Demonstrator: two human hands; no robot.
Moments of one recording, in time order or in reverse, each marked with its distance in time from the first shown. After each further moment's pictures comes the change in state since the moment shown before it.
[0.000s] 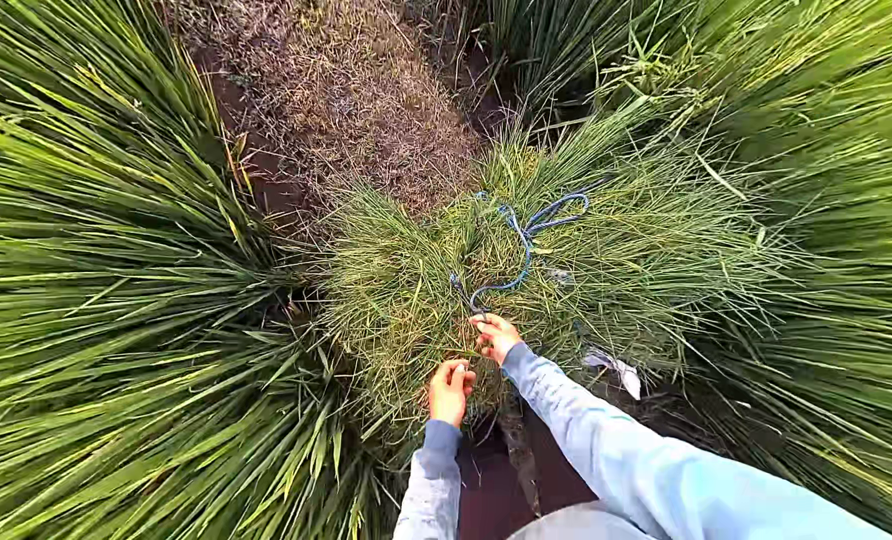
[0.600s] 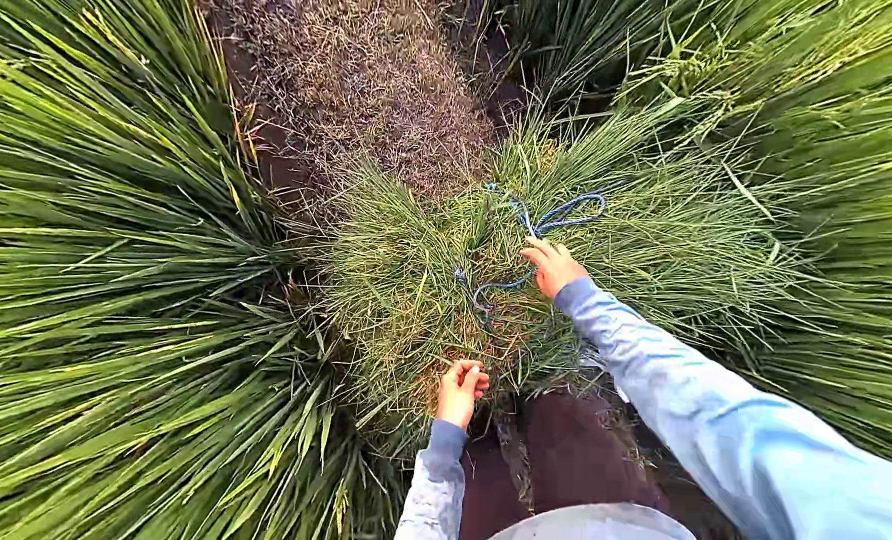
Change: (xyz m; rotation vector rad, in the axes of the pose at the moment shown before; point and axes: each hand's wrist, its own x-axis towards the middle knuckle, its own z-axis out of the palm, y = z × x) left_hand -0.014 -0.018 0.022 -0.049 -0.093 -0.050; right_hand 0.033 -0.110 -0.090 -1.493 0.133 -0.653
